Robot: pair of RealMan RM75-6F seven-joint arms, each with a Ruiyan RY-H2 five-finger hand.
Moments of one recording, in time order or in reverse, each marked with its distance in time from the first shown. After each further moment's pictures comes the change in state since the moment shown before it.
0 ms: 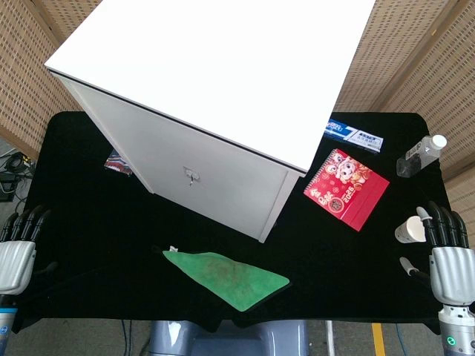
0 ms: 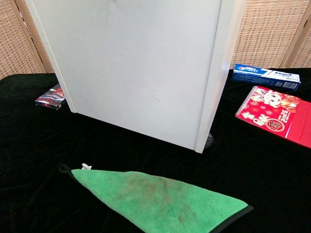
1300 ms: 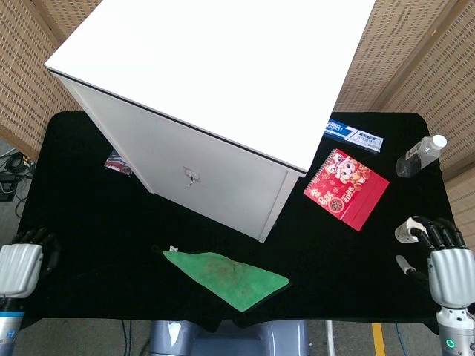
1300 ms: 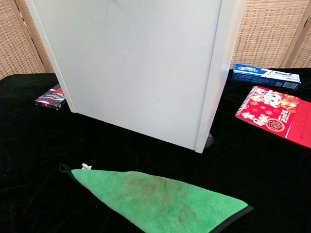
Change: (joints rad) left arm 0.010 -0.029 0.014 -0.004 0.050 0.019 0.006; right arm 0.003 -0.015 -0.002 0.052 -0.067 0.035 0.053
